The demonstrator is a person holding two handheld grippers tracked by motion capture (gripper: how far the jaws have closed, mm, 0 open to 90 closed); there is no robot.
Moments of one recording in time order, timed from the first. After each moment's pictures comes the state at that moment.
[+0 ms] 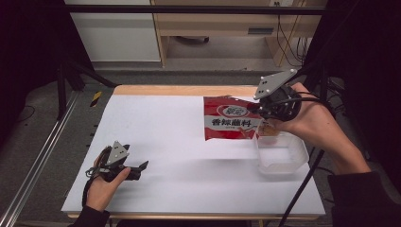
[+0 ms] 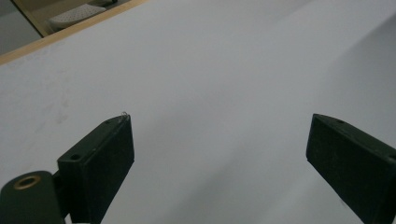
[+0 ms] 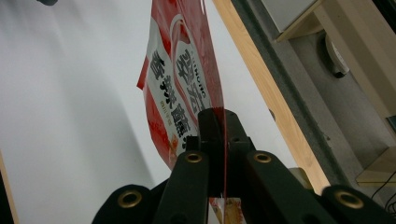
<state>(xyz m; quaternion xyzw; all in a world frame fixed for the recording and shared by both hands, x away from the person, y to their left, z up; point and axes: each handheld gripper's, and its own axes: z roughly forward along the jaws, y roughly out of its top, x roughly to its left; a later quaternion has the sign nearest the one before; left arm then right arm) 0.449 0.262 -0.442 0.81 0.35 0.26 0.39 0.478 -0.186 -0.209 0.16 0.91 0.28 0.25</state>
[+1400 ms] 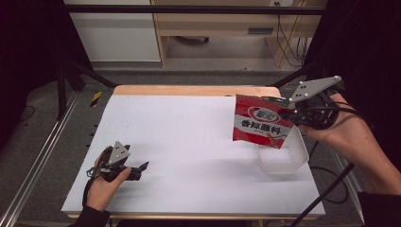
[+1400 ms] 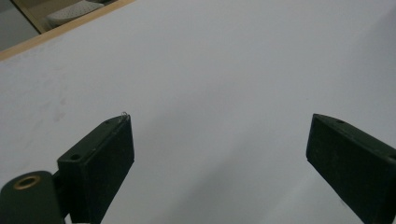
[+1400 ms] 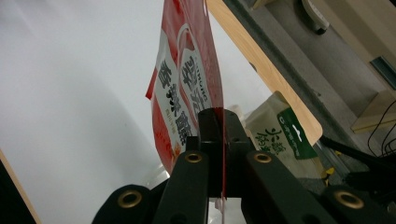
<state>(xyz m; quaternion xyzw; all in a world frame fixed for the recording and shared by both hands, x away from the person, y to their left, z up) 0.449 0.261 -0.443 0.81 0.35 0.26 0.39 0.456 -0.251 -0.212 0.26 0.89 0.27 0.26</state>
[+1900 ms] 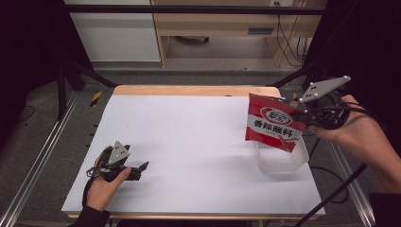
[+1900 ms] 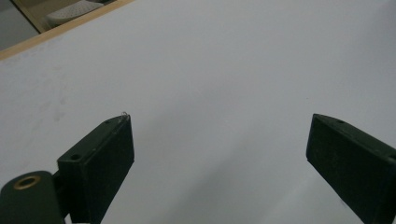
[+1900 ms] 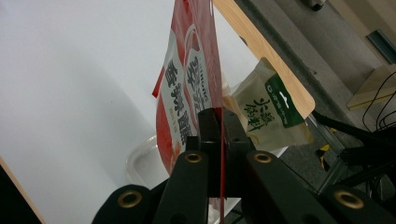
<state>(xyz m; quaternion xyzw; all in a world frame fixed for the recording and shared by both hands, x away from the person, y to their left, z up) 0.450 0.261 -0.443 0.81 0.35 0.26 0.39 0.459 -0.277 -0.217 0.29 0.89 0.24 0.25</state>
